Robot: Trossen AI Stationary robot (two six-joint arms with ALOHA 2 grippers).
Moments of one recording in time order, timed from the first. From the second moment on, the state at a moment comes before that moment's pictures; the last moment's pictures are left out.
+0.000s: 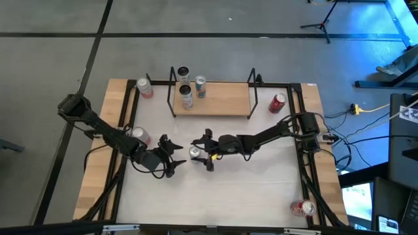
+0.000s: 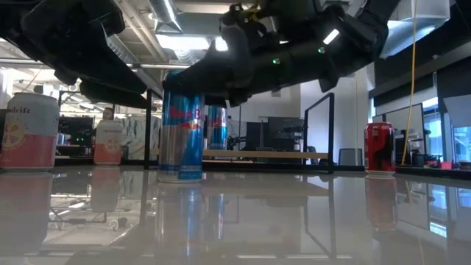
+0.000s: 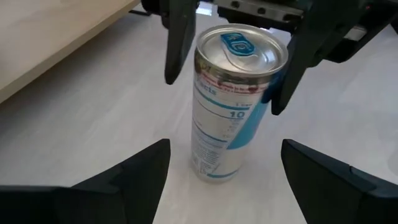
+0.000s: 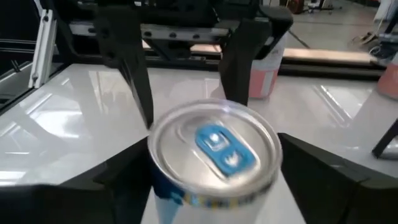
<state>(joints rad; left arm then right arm) -0.52 1.27 0.45 0.19 -0.68 -0.56 0.14 2.01 1.03 0.76 0.06 -0.03</state>
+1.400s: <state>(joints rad) -0.62 1.27 0.45 0.20 -0.63 -0.65 -0.23 1.66 1.04 0.42 0.07 -0.16</state>
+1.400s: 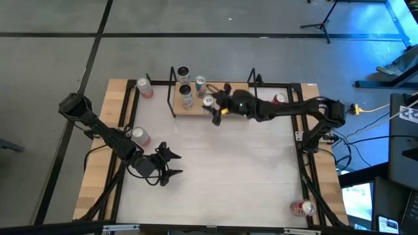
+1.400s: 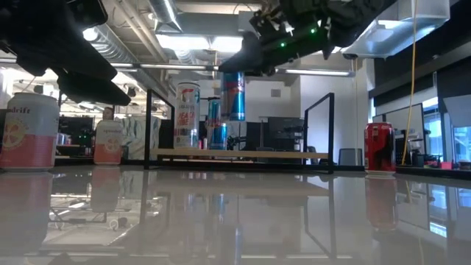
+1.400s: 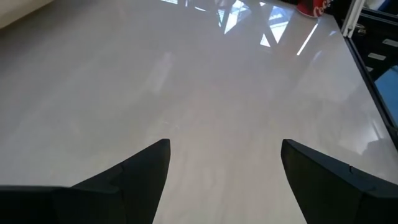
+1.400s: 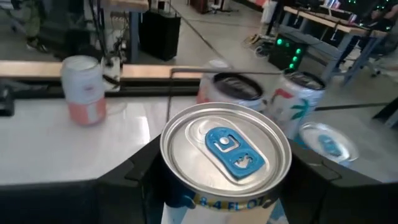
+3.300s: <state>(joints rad) -0.62 1.27 0.45 0.20 -0.66 -0.64 -0.35 1.97 1.19 0.56 0.03 -0.03</state>
